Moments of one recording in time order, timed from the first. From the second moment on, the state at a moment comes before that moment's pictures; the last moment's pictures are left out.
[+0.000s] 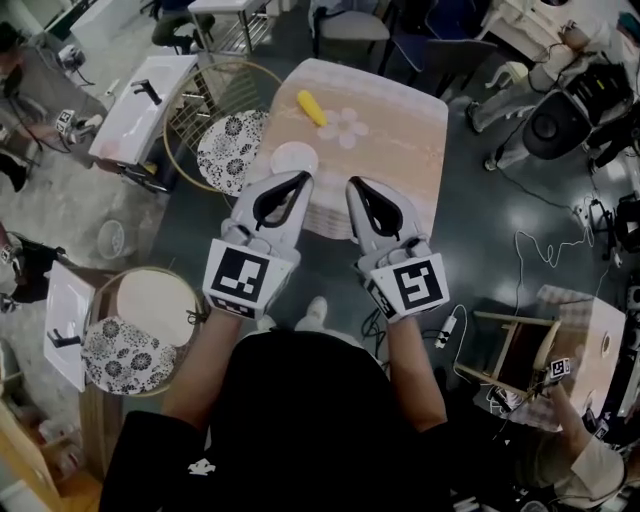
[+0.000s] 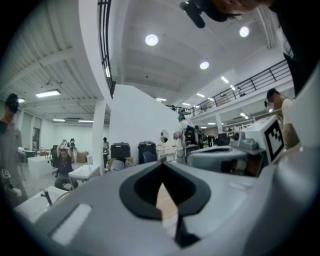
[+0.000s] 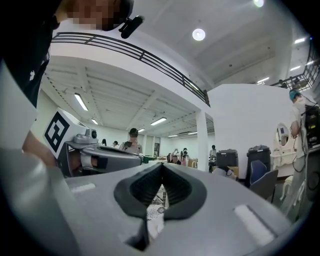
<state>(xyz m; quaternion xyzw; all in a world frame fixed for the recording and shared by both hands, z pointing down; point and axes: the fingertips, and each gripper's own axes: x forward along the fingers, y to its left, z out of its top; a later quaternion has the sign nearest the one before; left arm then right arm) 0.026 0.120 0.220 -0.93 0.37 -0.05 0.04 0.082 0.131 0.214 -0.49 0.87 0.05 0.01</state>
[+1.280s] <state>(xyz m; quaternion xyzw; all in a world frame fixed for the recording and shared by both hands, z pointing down) 0.033 0.117 0.237 -0.91 0.42 -0.08 0.02 0.105 0.120 0.224 -0.46 0.89 0.04 0.01</state>
